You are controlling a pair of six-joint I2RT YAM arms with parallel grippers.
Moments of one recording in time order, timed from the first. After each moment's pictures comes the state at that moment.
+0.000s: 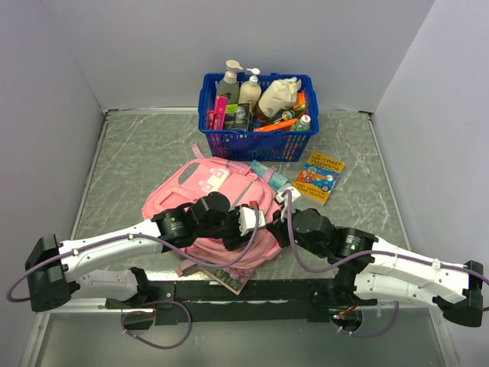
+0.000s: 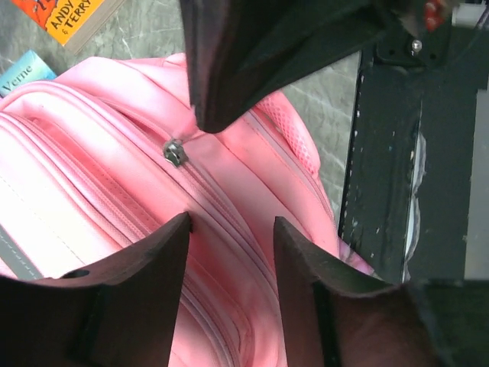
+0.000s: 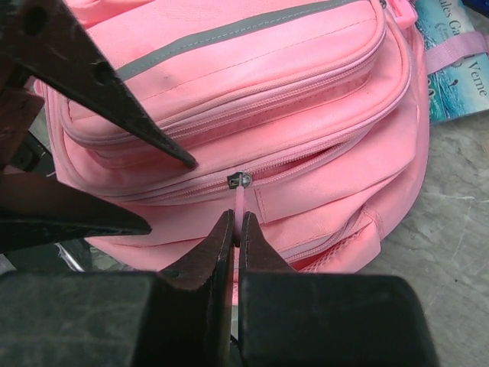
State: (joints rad) left arm -1.10 1.16 0.86 -0.26 0.21 0.24; right arm 1.15 0.77 0.70 -0.42 0.34 0.33
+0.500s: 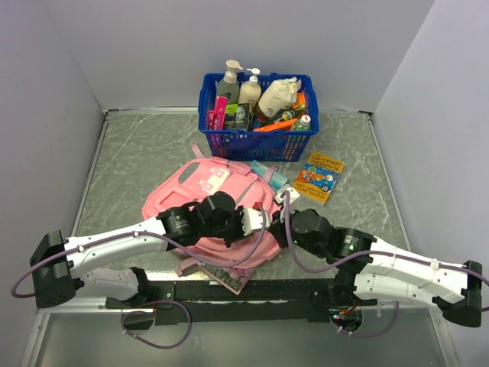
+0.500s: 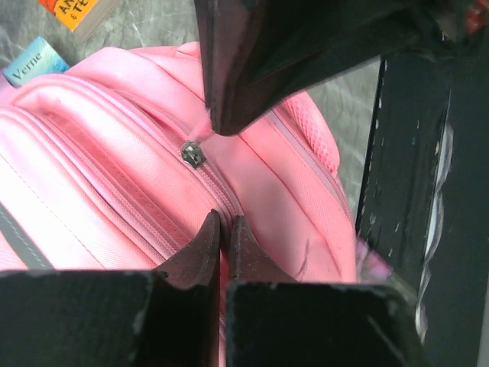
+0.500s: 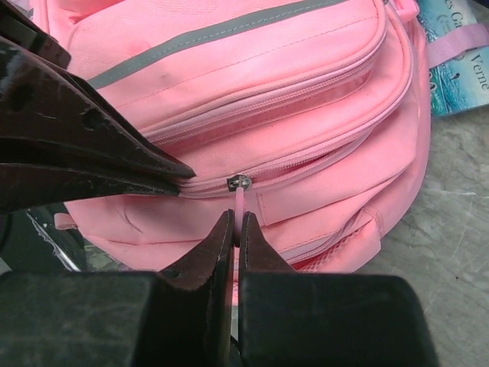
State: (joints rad) left arm -1.11 1.21 0.89 -0.27 0.15 0.25; right arm 1.14 0.77 0.68 -0.42 0.33 0.33
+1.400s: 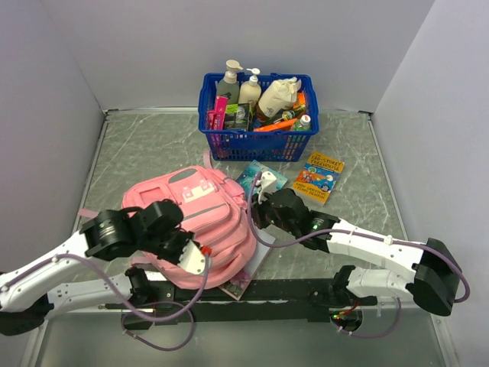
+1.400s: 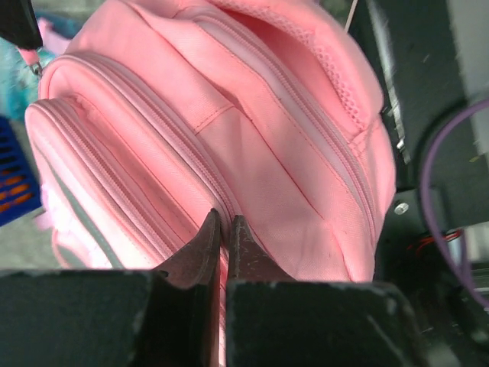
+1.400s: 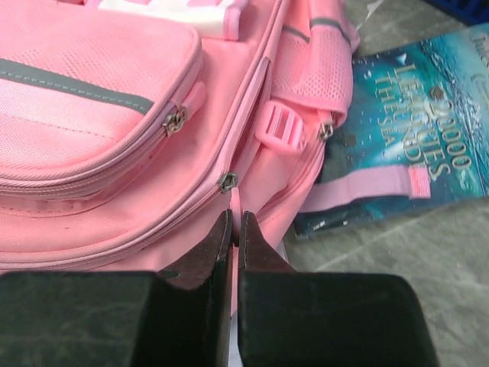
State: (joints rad) left arm -1.09 0.85 1.09 -1.20 0.22 0.84; right arm 0.96 1.11 0.69 -0.04 0.16 0.24
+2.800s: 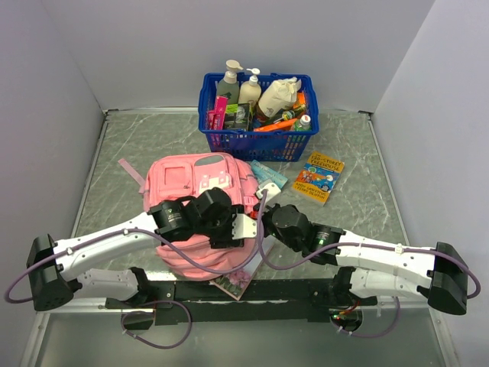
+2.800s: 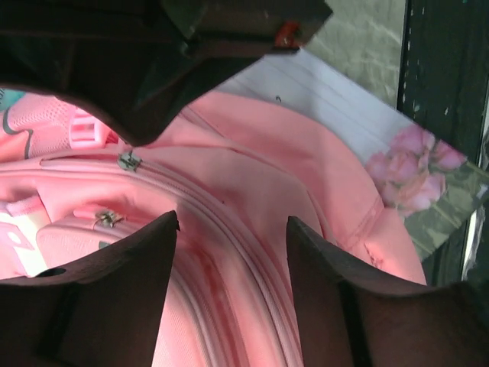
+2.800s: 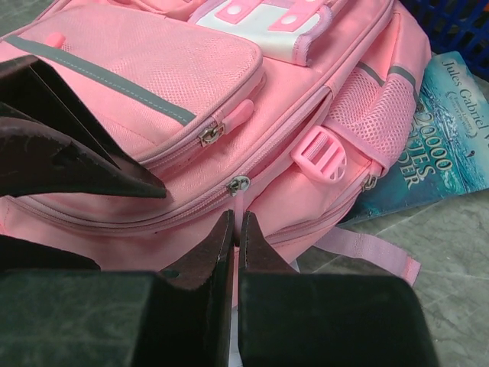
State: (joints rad) left arm -1.07 1.18 1.01 -0.65 0.12 0.53; right arm 1.13 1.01 0.63 0.00 0.37 0.25
